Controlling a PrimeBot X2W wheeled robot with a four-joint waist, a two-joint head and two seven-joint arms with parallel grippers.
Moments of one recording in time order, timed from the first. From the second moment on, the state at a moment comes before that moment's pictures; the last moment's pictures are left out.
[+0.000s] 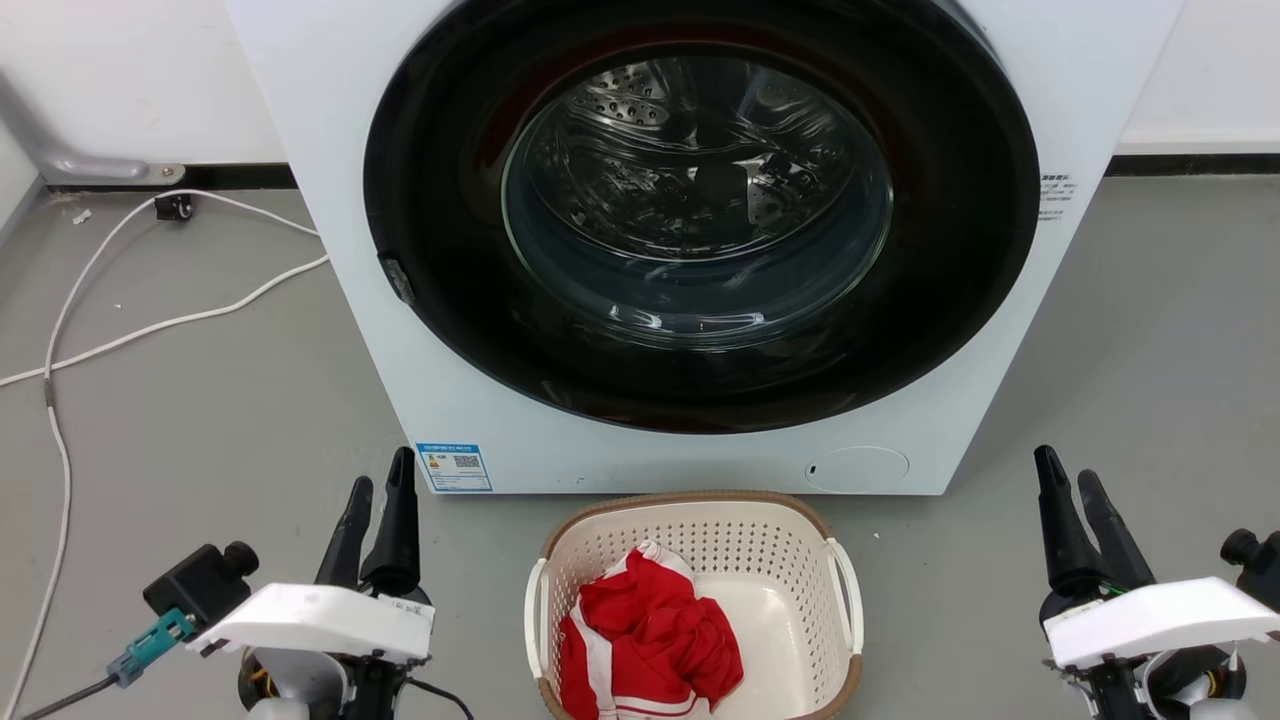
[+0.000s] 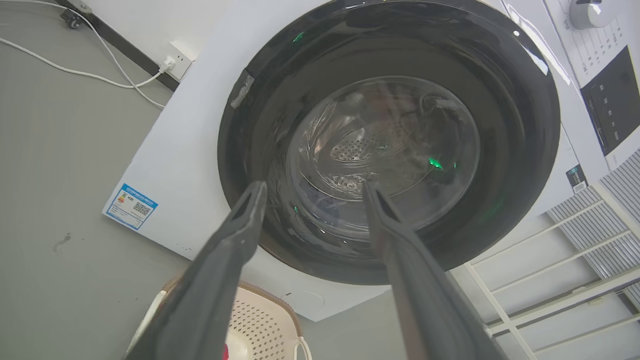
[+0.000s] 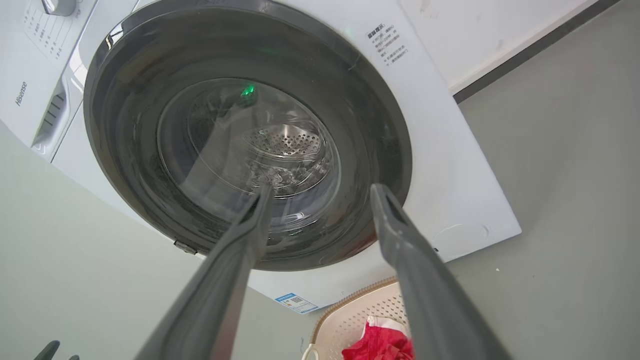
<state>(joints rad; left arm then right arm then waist) -0.08 0.05 0.00 0.18 -0.86 -0.13 -0.08 -0.04 -0.06 -0.06 0.13 0.75 0.13 -0.04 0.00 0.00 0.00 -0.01</state>
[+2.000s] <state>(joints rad) -0.12 0.07 -0.09 0.23 -0.19 -0.03 -0.23 0.00 -0.05 -0.03 0.02 0.02 0.13 -0.07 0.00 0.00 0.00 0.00</state>
